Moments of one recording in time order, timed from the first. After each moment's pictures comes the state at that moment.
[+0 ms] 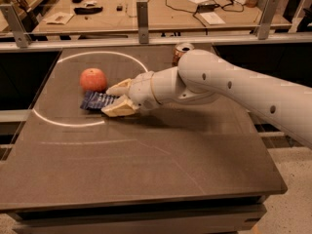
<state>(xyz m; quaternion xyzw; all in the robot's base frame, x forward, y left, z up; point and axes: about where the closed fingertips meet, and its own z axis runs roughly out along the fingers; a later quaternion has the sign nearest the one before) 0.583 0.105 0.832 -0.61 0.59 0.26 0.47</state>
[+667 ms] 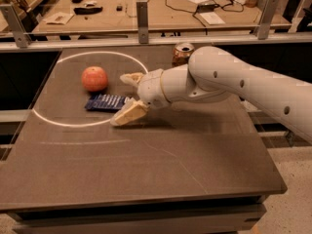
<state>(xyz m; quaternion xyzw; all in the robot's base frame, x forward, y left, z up) 0.579 0.085 0.840 -0.62 0.59 0.25 0.47</state>
